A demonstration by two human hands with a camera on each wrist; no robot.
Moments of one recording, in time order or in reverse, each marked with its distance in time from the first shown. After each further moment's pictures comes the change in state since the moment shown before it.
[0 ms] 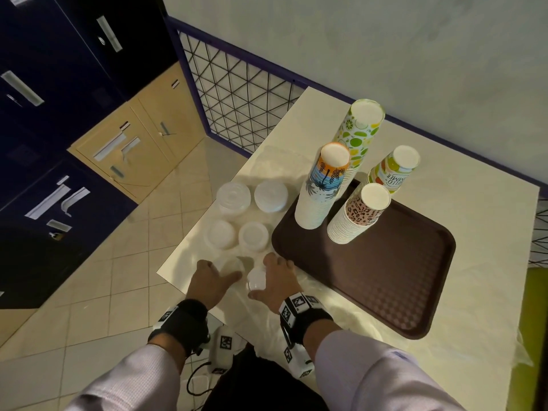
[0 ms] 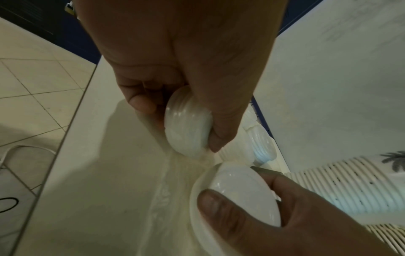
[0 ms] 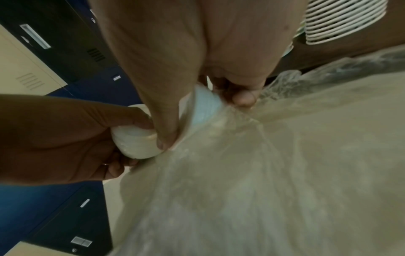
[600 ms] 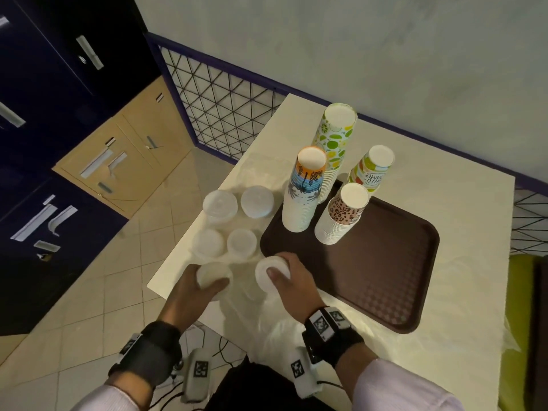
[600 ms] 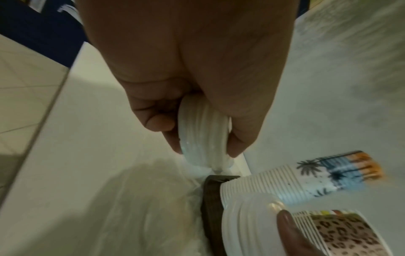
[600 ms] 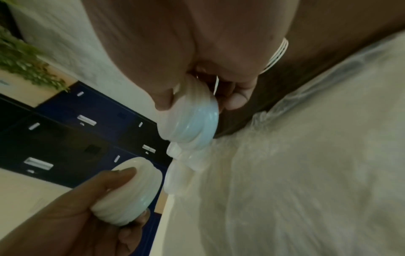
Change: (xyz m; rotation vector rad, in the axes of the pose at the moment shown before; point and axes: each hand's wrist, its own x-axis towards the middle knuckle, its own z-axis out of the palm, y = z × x) left_hand -0.051 0.022 -0.035 -0.119 -0.031 0.264; right_hand -0.044 0.029 -0.044 0.667 0.241 -0.002
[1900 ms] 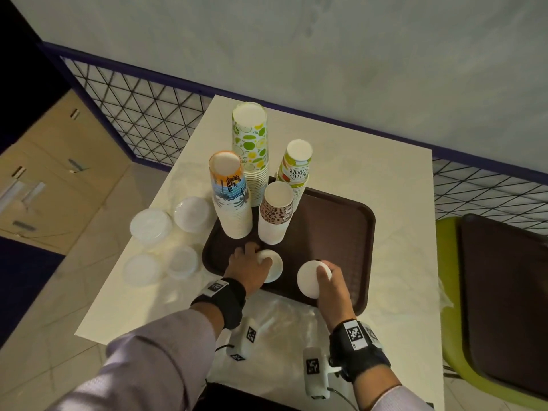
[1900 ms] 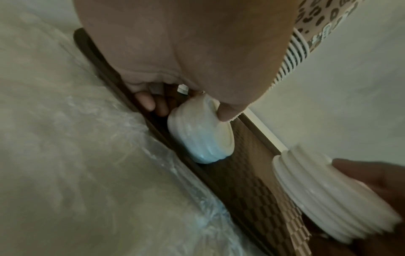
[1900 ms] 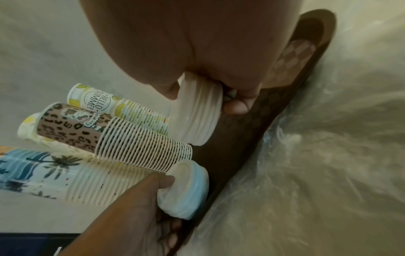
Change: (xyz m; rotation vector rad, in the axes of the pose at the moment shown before) left_hand 0.051 0.113 0.203 0.575 -0.361 0.143; right_hand -0.035 0.086 -0.120 0.367 0.492 0.387
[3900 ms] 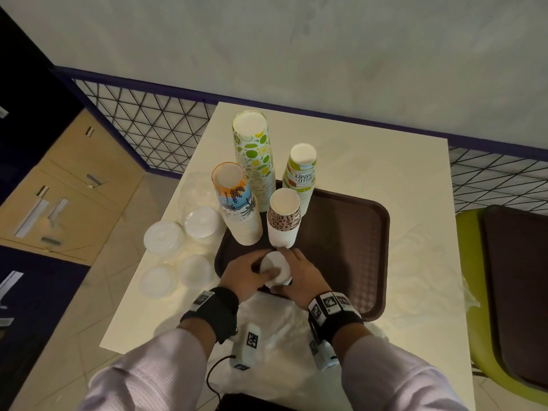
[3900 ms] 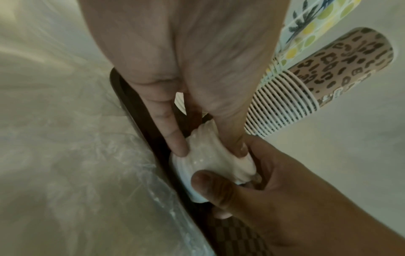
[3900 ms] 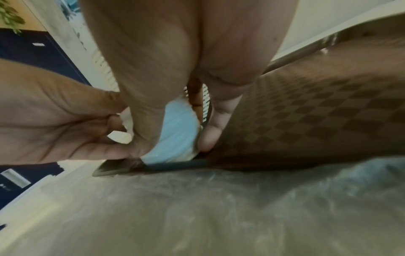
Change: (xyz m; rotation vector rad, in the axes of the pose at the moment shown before) left_hand 0.002 -0.040 -0.023 -0.400 -0.061 0.247; right_hand 0.042 -0.017 0.065 -0.680 -0.425 -0.448
